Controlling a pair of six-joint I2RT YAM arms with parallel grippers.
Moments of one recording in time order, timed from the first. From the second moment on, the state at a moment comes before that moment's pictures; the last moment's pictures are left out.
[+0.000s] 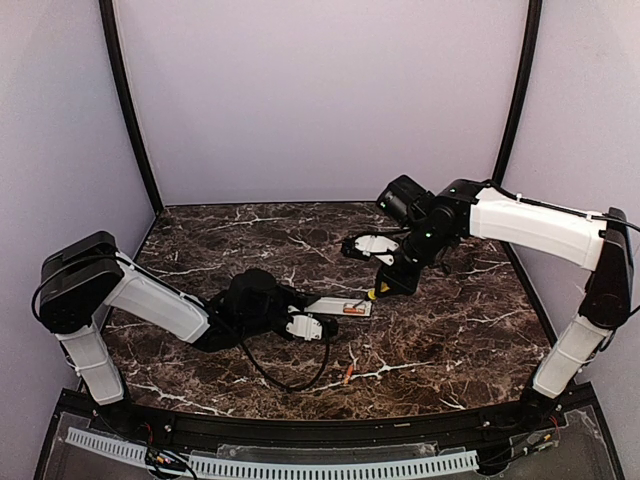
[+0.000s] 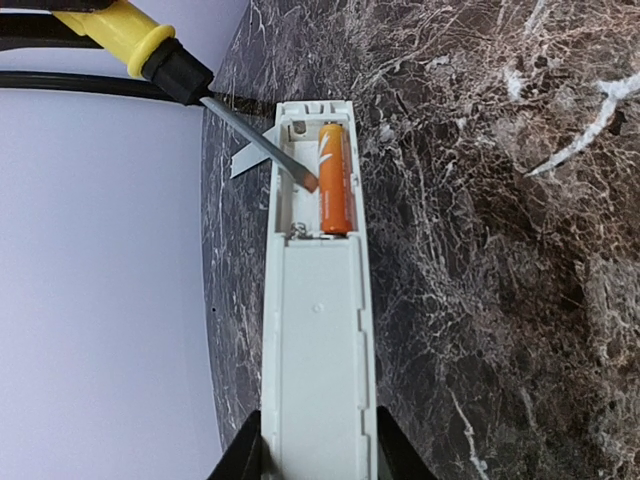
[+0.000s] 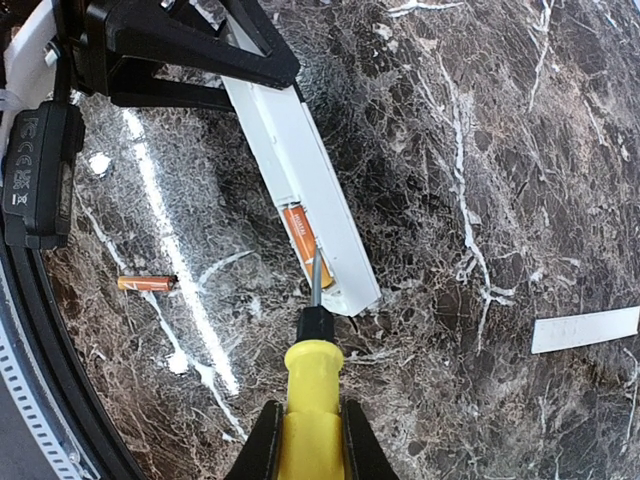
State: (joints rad) left arm -0.96 1.77 0.72 0.62 -0.09 1.22; right arm 0.82 1.65 1.43 -0.98 -0.16 -0.37
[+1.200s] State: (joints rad) left arm -0.96 1.76 0.72 0.50 -0.06 1.23; right arm 0.91 1.73 1.43 -0.97 -0.08 -0.38
